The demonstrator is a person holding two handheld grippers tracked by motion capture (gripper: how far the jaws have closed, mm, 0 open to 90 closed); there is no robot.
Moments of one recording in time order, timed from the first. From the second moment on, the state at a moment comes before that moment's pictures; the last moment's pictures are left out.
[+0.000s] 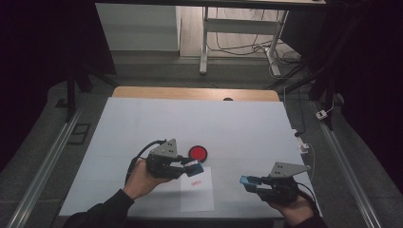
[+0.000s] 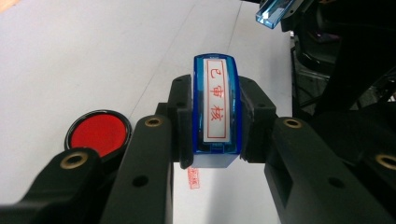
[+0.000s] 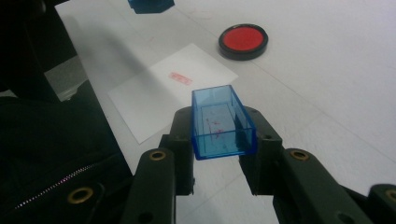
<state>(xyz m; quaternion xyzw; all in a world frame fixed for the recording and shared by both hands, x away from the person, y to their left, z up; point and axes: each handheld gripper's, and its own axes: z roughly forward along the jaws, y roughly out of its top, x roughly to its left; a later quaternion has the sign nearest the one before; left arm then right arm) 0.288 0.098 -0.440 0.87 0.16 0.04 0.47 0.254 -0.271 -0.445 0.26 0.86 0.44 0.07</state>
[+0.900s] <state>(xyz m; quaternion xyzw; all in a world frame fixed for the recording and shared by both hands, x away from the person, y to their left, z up) 0.289 0.099 -0.440 0.87 0.14 0.05 0.47 0.271 -0.232 -0.448 0.20 0.87 0.44 0.05</state>
